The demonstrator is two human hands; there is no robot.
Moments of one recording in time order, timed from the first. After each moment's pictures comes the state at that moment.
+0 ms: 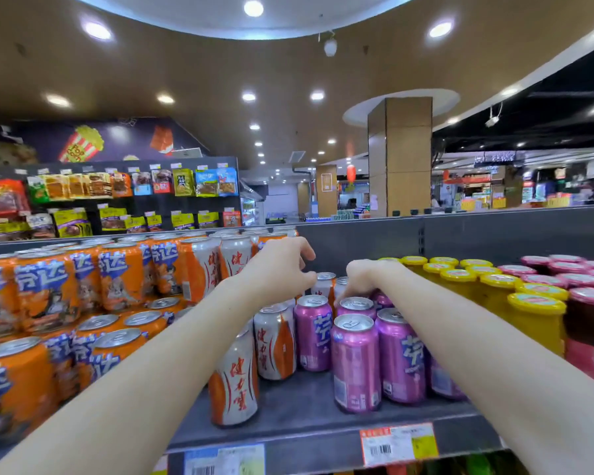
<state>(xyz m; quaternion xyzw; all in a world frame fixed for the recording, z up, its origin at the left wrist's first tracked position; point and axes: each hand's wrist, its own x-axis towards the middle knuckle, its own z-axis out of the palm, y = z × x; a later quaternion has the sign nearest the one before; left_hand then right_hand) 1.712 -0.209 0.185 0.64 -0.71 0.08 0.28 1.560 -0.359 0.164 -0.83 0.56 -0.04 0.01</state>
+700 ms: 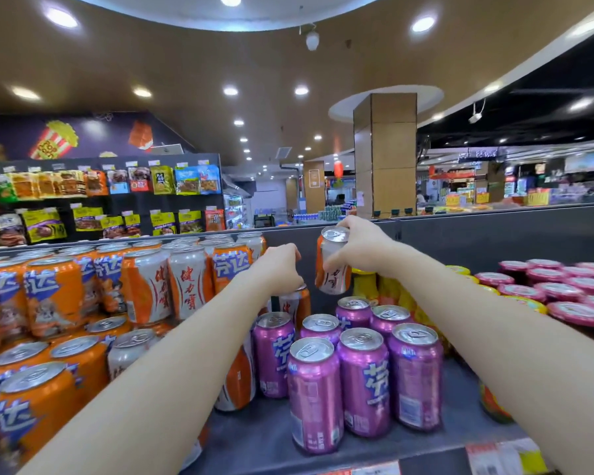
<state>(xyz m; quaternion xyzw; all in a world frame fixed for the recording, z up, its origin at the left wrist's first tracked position) 1.684 -0.332 0.183 0.70 -0.68 0.04 0.21 1.501 -0.356 0.213 -0.79 0.48 -0.34 0.18</state>
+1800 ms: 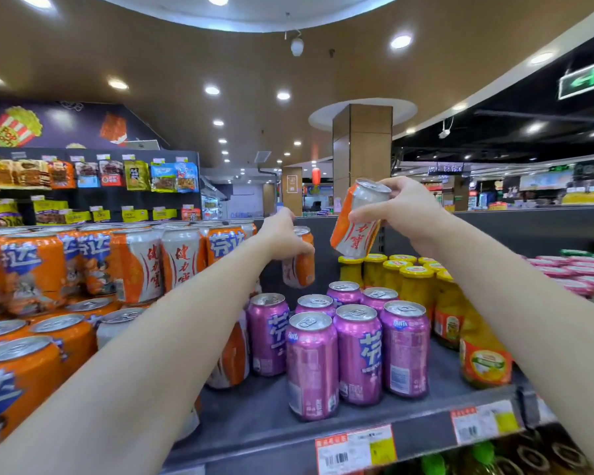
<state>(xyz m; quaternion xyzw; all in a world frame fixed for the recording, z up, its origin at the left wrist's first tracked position) 1.681 -0.358 0.199 0.64 -0.69 -0.02 0.34 1.449 -0.297 0.223 -0.69 0.40 -0.54 0.27</state>
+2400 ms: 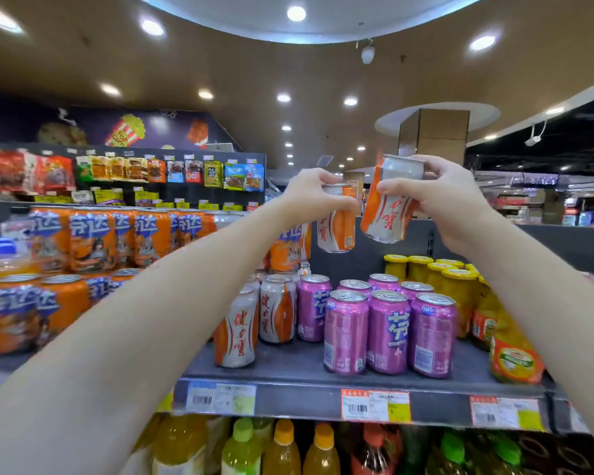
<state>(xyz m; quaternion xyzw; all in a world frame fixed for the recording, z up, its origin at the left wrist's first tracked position) 1.682 -0.225 0.239 0.56 -0.68 0.01 0.48 1.460 -0.220 0.230 -0.71 0.26 -0.59 0.29</state>
